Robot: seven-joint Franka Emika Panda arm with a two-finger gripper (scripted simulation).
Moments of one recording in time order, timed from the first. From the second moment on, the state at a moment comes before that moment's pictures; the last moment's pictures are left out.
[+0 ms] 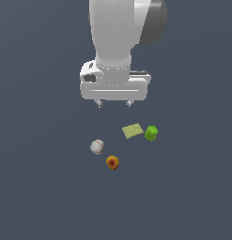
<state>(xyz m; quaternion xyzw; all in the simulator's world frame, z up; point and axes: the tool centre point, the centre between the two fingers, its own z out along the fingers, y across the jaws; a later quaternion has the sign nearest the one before) -0.006 -0.004 0.303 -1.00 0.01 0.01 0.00</state>
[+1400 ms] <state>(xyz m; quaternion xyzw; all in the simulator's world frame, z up) 0.012 -0.025 0.276 -1.00 0.02 0.00 0.00</state>
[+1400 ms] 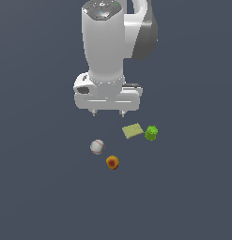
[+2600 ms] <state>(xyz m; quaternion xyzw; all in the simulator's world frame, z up) 0.026 -0.089 0.101 -1.00 0.08 0.00 0.00</state>
